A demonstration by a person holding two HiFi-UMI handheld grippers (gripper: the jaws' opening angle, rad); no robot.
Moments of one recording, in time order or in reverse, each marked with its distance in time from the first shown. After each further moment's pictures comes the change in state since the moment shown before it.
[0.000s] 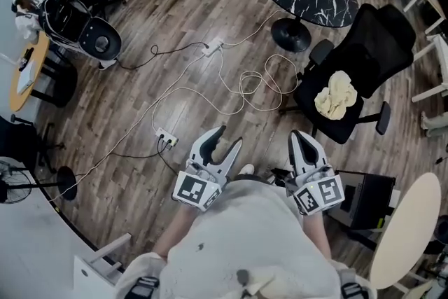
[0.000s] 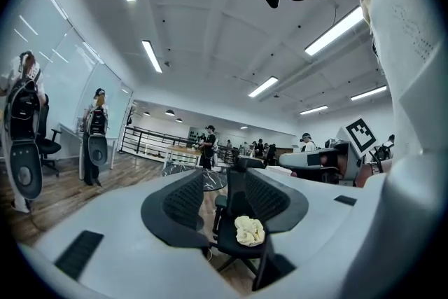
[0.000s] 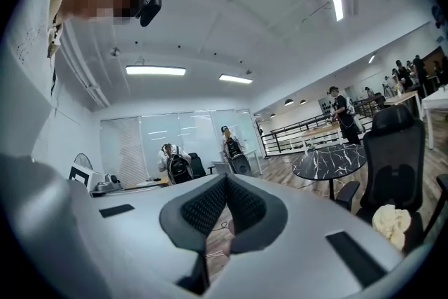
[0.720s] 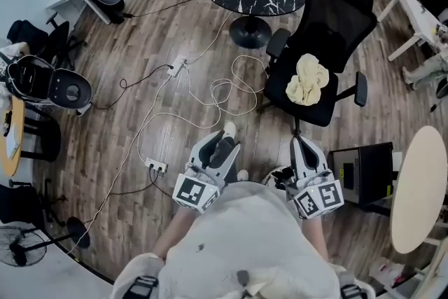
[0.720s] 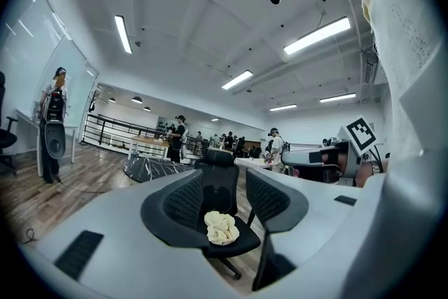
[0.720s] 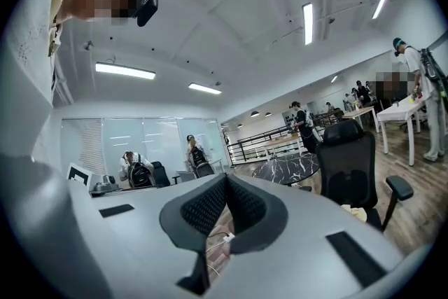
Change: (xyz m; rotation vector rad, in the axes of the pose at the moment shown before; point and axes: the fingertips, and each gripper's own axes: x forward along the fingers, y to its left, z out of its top) left arm 0.110 -0.077 -0.018 0.014 0.076 -0.280; right arm -0.079 -0.111 0.018 0.036 -0.087 -0.302
